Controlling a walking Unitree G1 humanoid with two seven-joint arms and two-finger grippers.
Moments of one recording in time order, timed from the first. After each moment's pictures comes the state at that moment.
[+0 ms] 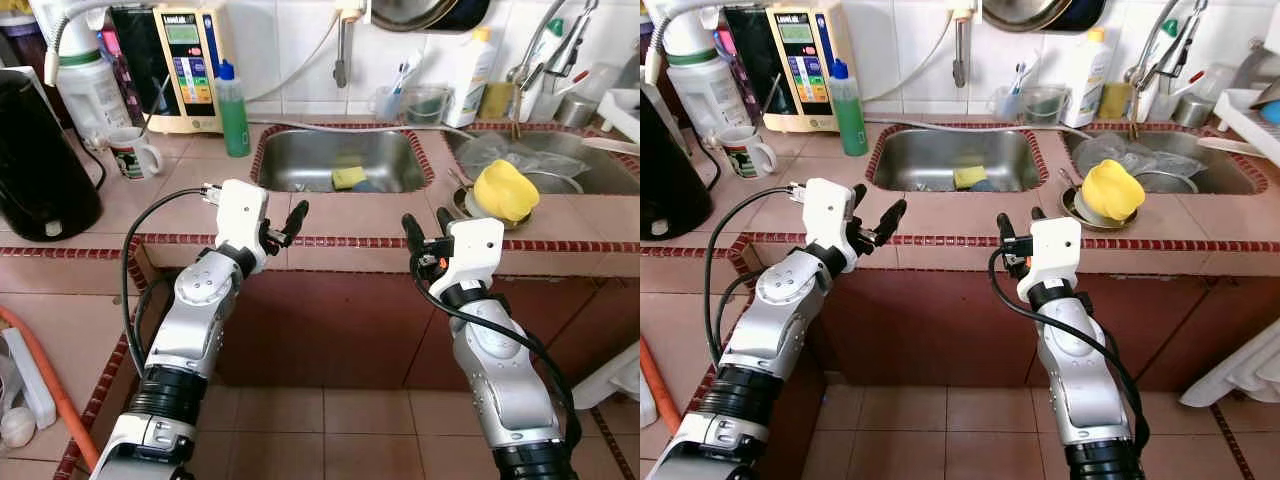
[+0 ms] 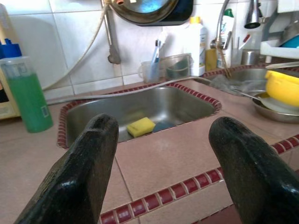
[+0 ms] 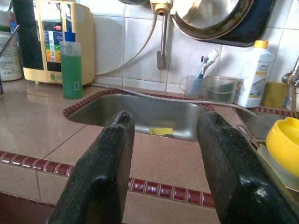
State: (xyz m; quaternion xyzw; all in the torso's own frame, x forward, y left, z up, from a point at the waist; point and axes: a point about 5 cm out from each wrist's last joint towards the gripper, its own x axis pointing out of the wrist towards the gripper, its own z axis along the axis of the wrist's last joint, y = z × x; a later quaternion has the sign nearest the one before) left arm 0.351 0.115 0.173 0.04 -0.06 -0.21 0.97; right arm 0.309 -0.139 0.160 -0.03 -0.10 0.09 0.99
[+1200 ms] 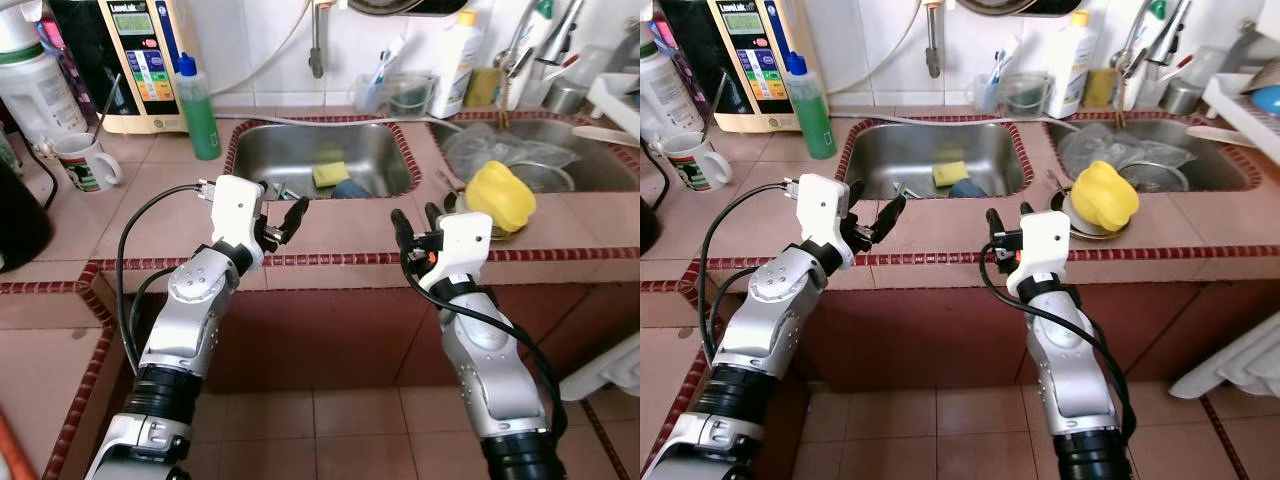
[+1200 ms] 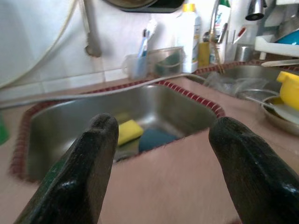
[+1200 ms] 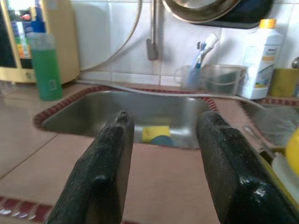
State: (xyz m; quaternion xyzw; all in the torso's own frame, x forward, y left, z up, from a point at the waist) left arm 0.349 0.124 0.177 0.02 -0.07 -0.22 0.97; right arm 0.315 -0.120 0.164 -0.01 -0.11 0.12 0.99
